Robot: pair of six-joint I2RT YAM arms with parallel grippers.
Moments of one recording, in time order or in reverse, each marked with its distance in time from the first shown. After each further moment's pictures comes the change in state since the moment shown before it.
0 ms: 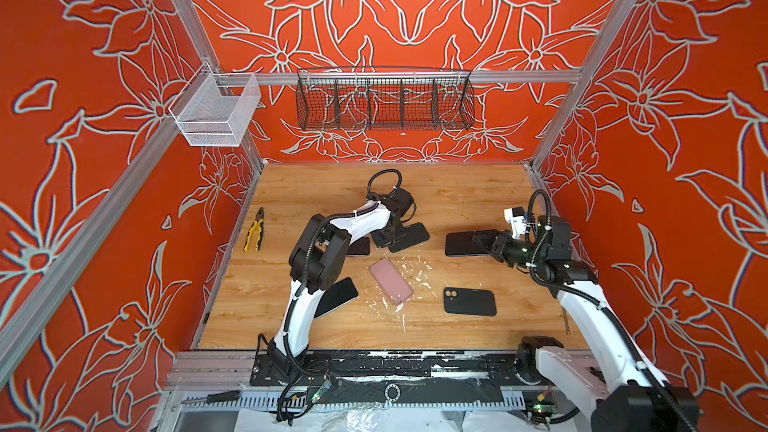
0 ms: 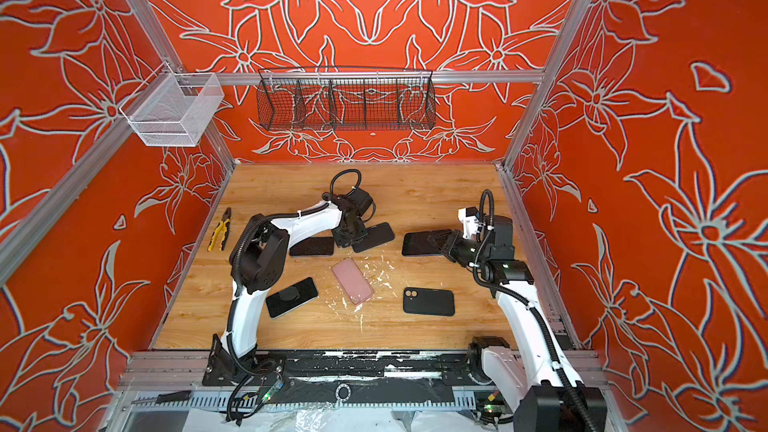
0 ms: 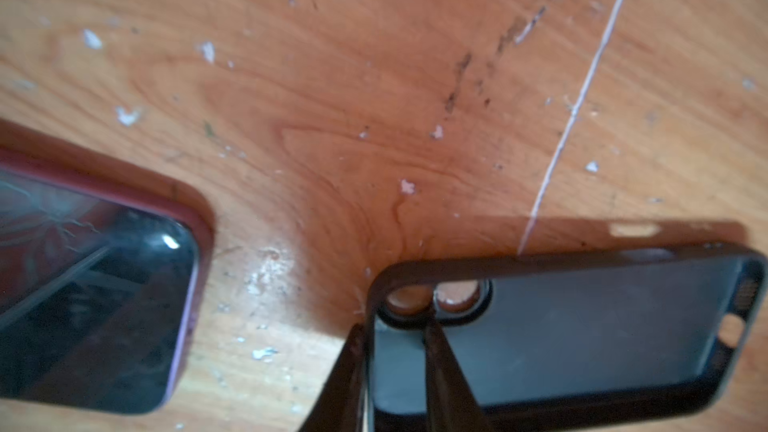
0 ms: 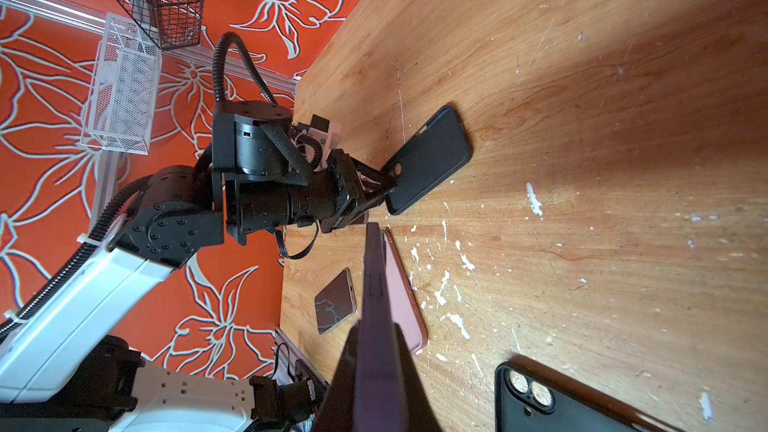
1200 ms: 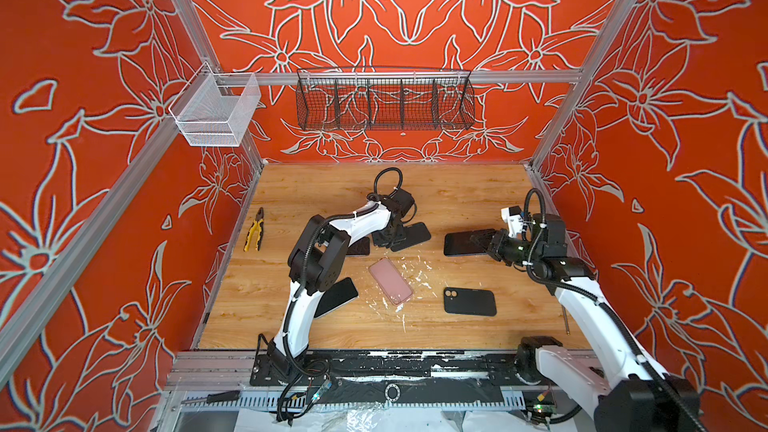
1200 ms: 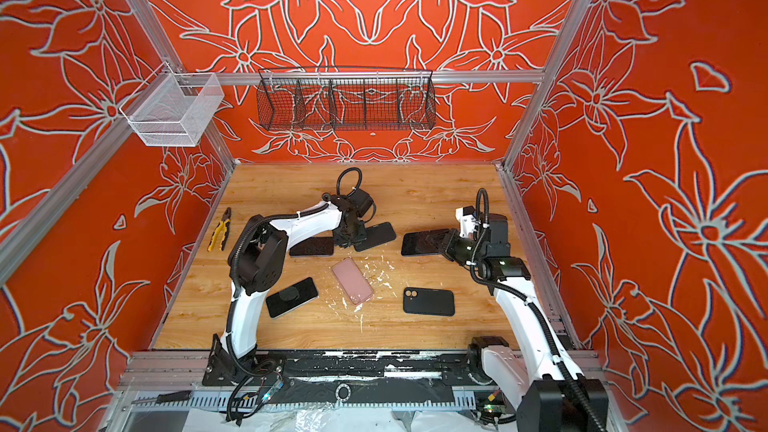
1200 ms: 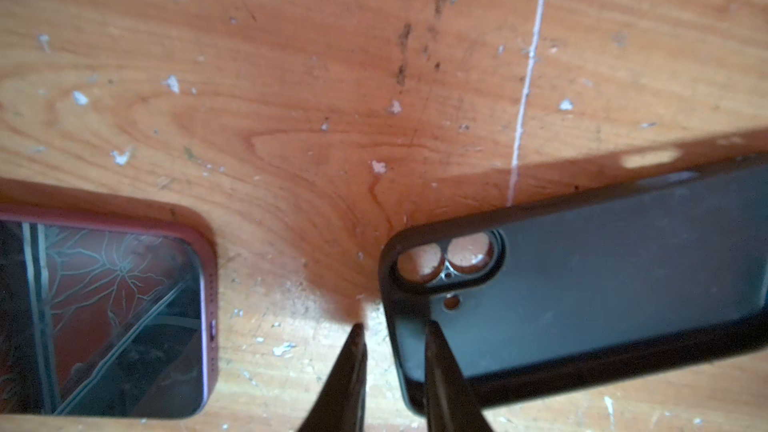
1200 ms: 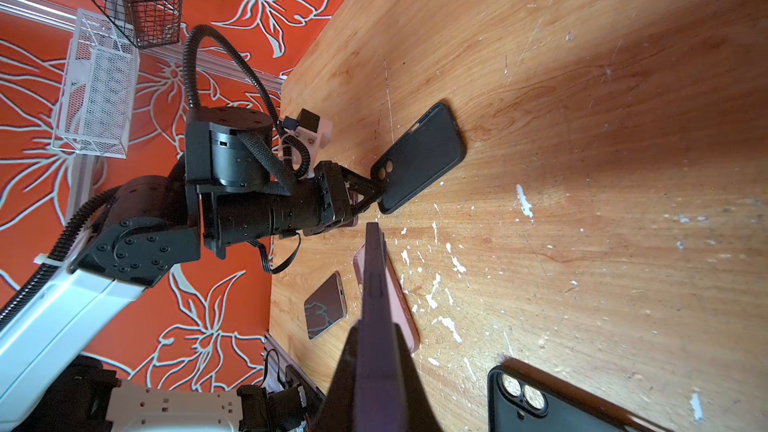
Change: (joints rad) left arm -0.012 -0.016 -0.014 -0.005 0.008 0.190; right arm 0.043 0.022 0.015 -0.002 0.061 0.005
